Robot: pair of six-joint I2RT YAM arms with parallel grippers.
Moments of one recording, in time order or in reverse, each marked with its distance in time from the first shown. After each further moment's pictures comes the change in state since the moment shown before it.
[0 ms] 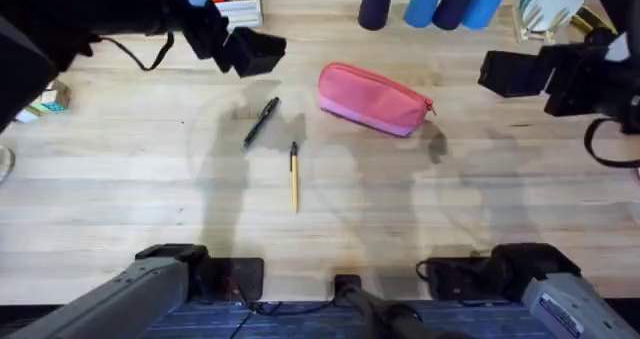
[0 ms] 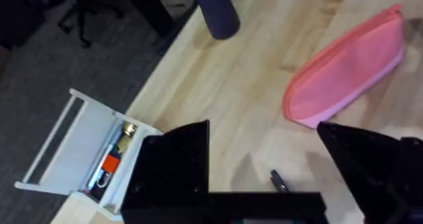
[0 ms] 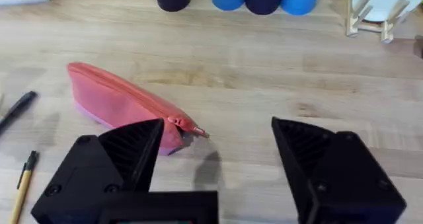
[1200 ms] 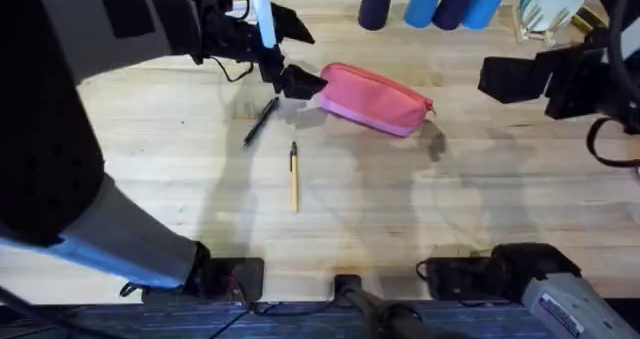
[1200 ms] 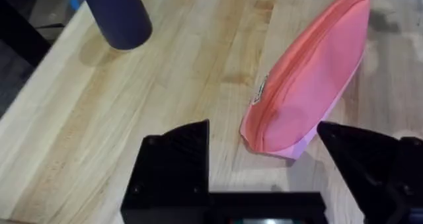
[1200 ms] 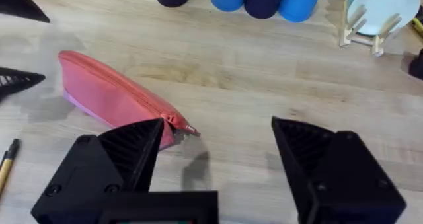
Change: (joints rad) left arm -0.098 0.566 0.001 0.281 0.283 0.068; right arm 0.000 0.000 0.000 0.001 0.000 -0.089
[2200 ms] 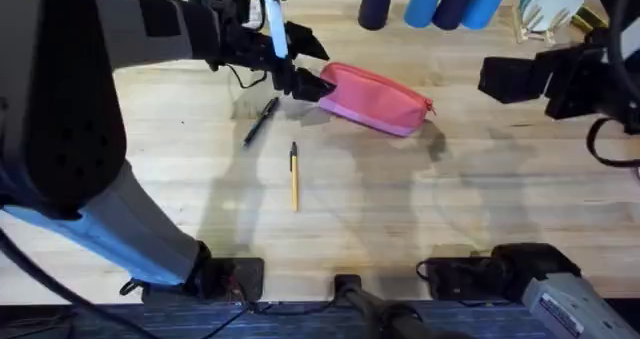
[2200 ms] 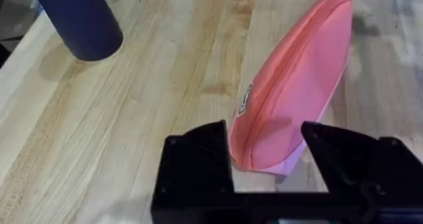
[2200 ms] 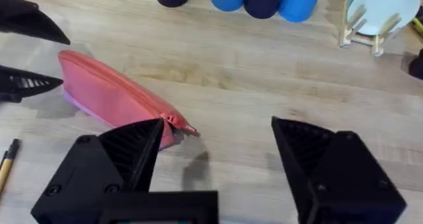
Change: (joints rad) left arm -0.045 0.078 0.000 0.043 0.058 0.001; right arm 0.000 0.000 0.000 0.000 0.000 0.000
